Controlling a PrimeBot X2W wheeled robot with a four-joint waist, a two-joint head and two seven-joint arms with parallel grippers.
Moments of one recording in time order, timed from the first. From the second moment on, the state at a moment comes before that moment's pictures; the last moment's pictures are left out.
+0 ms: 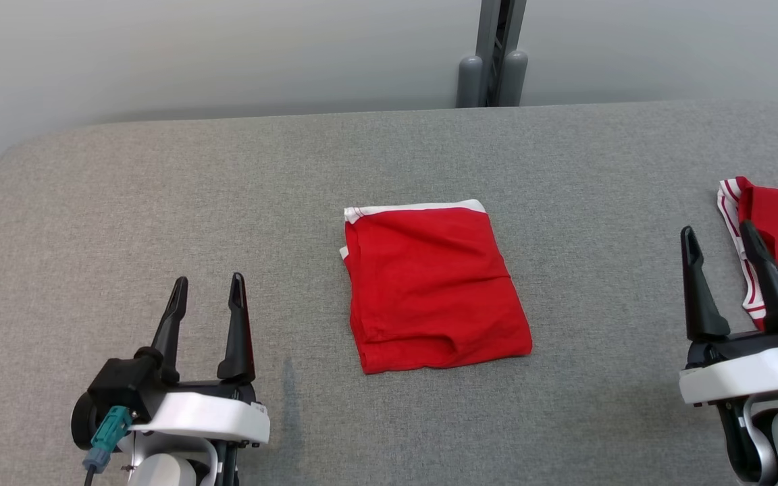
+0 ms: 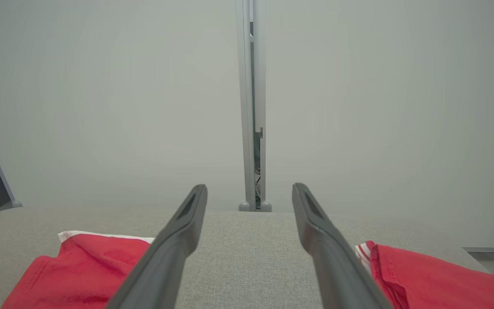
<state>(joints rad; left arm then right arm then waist) -0.10 0.05 -0.15 0.15 -0.32 0.09 -0.26 -0.20 -0.17 0.01 0.17 0.23 0.13 -0.26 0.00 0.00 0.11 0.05</state>
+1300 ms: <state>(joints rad) -0.15 0.05 -0.22 0.16 -0.29 0.08 -0.26 -0.31 -0.22 0.18 0.26 0.62 0.13 0.09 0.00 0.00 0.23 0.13</state>
